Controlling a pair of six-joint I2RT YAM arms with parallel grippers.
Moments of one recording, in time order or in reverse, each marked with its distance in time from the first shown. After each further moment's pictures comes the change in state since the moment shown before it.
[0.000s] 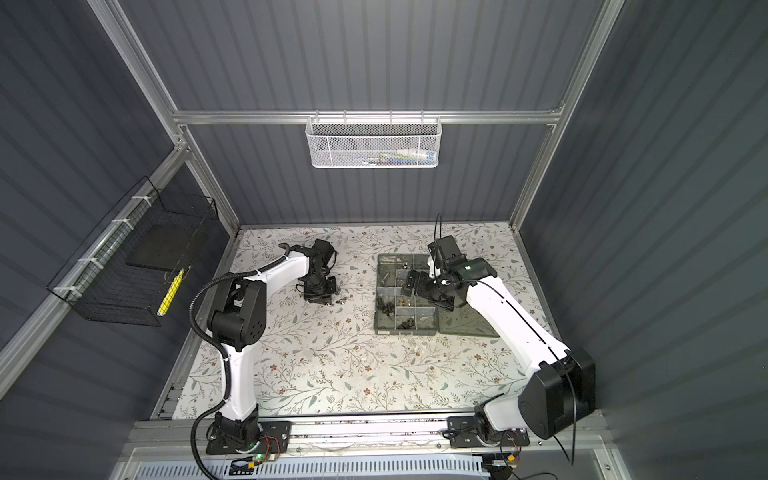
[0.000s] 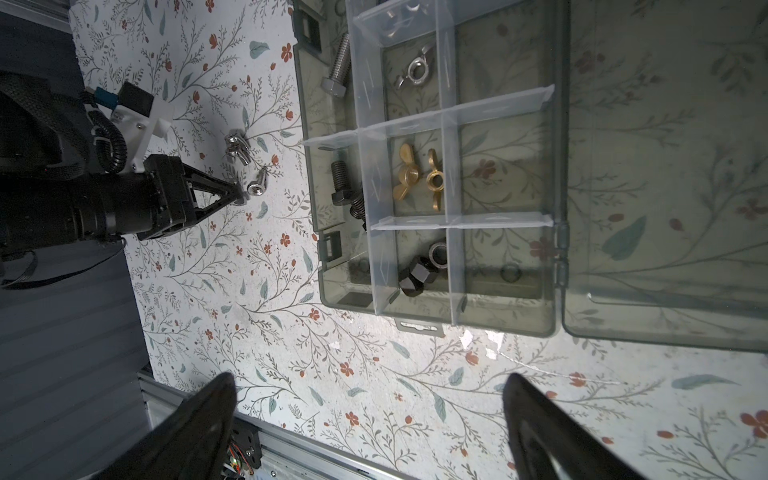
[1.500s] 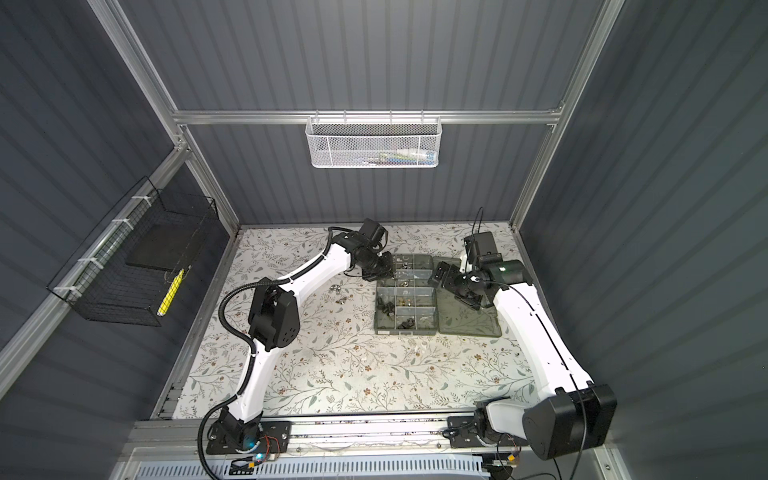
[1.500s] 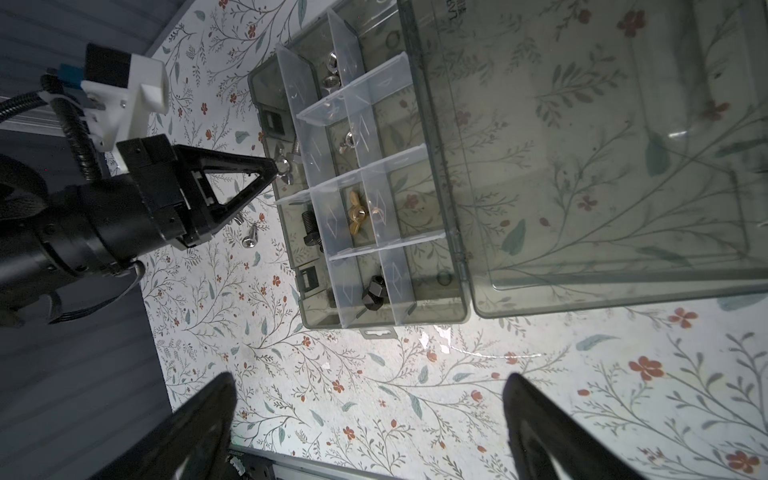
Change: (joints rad) left arm -0.268 0.205 0.525 0.134 0.224 -0.257; right arm -0.216 -0.118 0.014 -0.099 -0.016 -0.028
